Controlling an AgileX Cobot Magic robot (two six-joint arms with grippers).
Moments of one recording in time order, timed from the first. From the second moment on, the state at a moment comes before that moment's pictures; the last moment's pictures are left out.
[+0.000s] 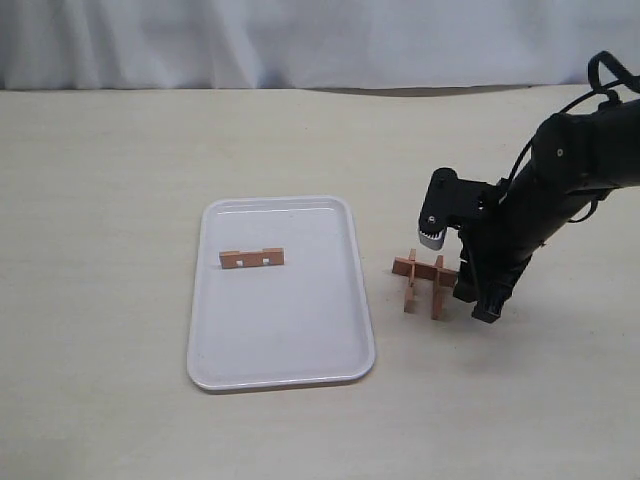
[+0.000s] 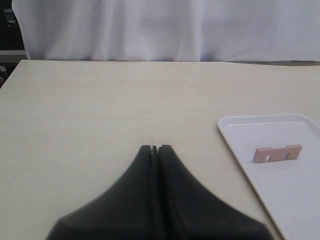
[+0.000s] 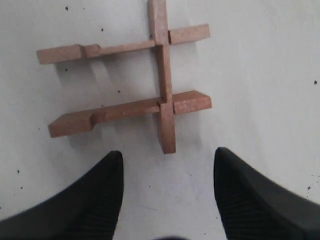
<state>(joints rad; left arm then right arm) -0.13 0.00 0.00 0.02 0.34 -0.07 -0.05 1.86 -0.99 0.11 0.56 -1.04</state>
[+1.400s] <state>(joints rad) -0.13 0.00 0.00 0.02 0.34 -0.07 -0.05 1.82 -0.99 0.17 0.56 -1.13</state>
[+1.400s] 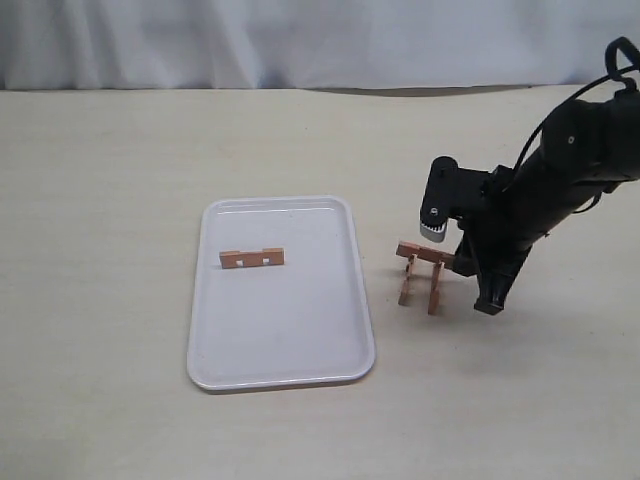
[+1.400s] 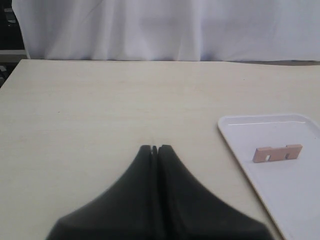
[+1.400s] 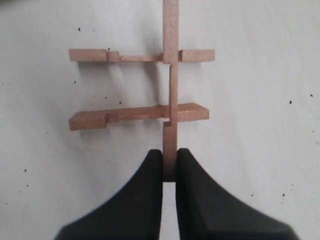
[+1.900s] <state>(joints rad) -0.13 0.00 0.00 0.02 0.34 -0.07 0.25 1.68 -0.99 0.27 0.41 -1.13</state>
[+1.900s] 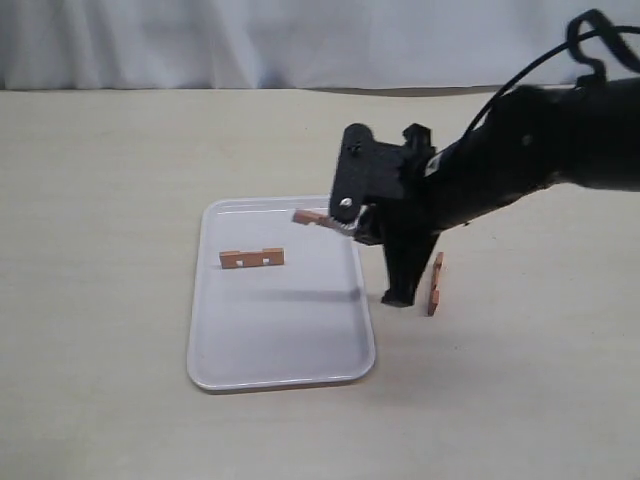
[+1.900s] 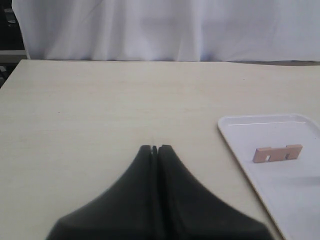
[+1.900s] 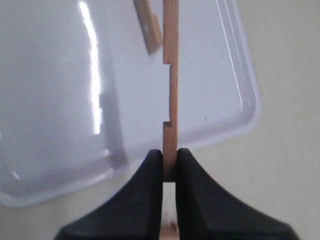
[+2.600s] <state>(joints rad) -0.13 0.00 0.00 0.02 0.34 -0.07 0.50 2.01 -1.13 0.20 0.08 -1.08</state>
